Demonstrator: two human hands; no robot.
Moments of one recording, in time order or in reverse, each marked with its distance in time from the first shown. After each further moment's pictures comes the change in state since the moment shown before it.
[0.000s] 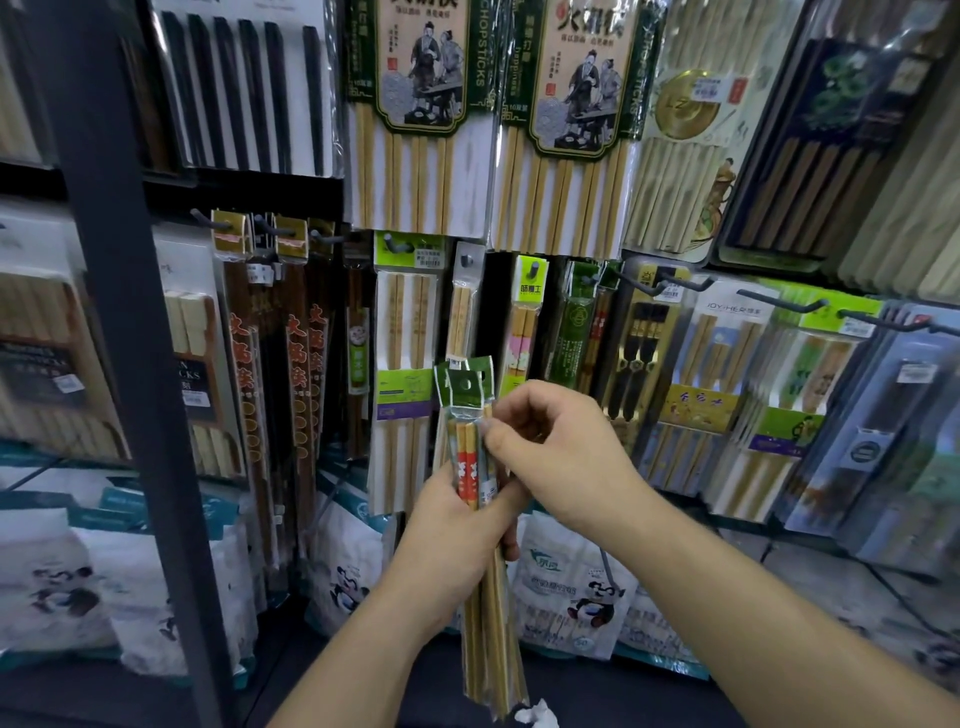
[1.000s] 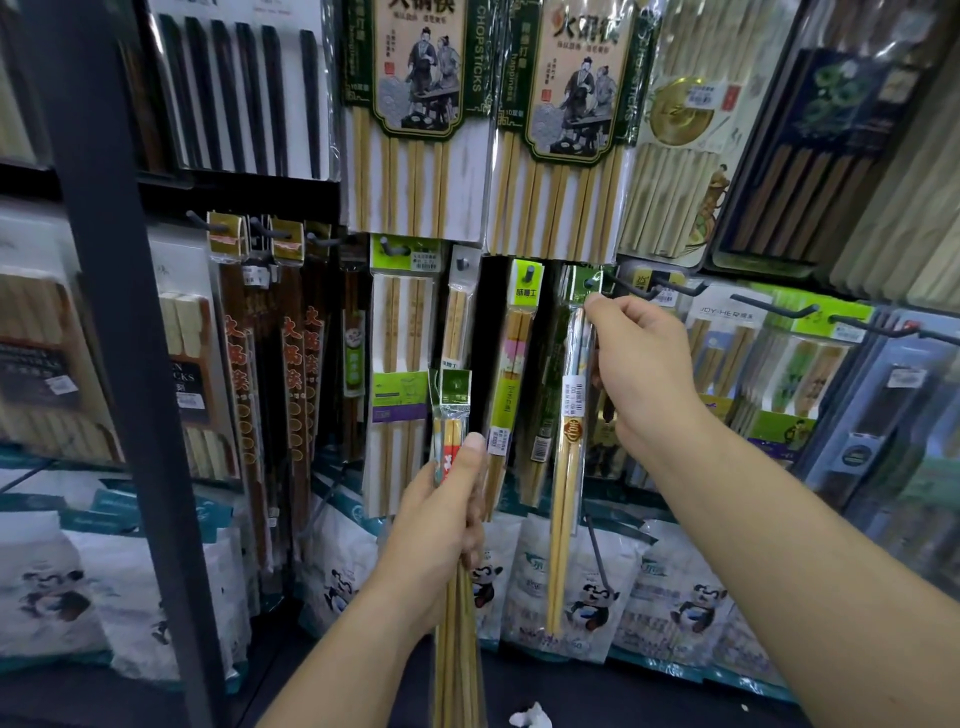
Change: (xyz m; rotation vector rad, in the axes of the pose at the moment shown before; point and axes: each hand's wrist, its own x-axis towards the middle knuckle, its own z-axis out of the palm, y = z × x) left_hand 0.001 0.005 -0.006 -0.179 0.118 -0.217; right_hand 0.050 -0.022 -0.046 0.241 0.476 0.163
